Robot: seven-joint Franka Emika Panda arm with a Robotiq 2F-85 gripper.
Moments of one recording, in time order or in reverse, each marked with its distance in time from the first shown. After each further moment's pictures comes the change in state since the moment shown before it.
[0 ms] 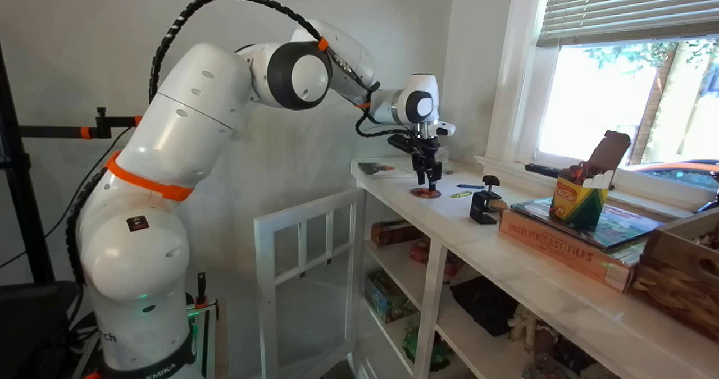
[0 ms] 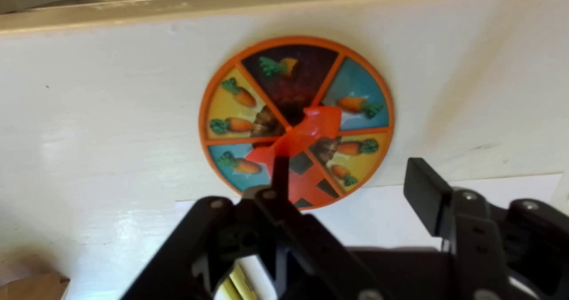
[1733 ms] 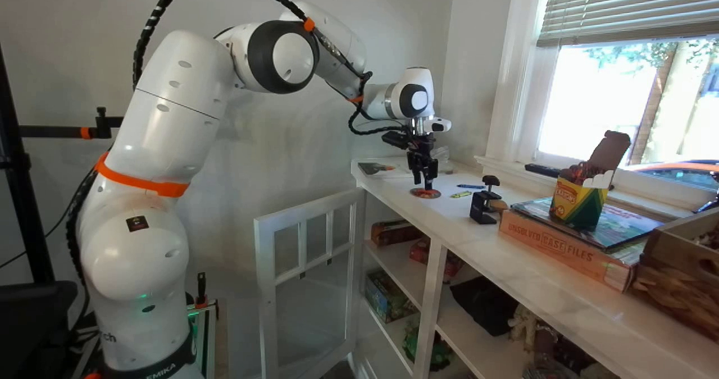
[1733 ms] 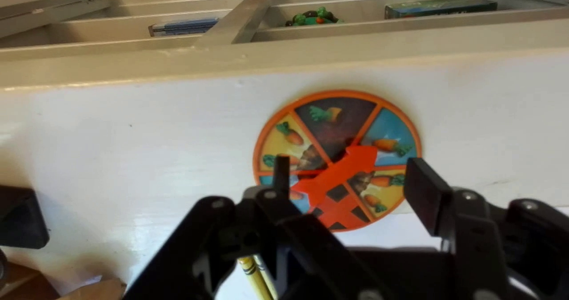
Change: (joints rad) arm -0.004 -0.117 -0.003 -0.145 -0.026 0.000 0.003
